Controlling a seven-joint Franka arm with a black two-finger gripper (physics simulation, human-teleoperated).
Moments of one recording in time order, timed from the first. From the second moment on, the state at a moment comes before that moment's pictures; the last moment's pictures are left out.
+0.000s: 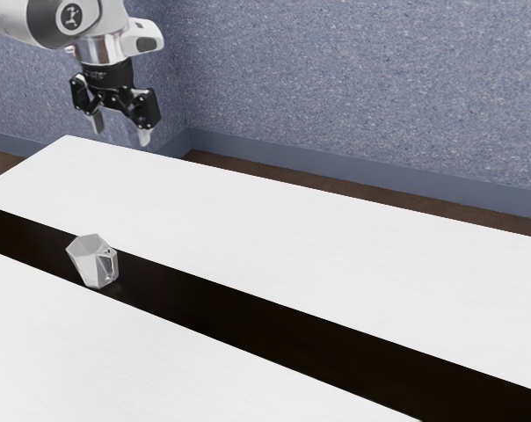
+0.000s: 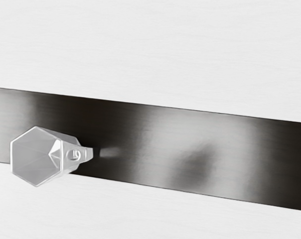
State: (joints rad) arm -0.11 -0.06 0.10 -1.63 0.17 1.63 -0.13
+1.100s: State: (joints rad) arm -0.12 0.07 0.15 -1.92 0.11 2.00 -1.07
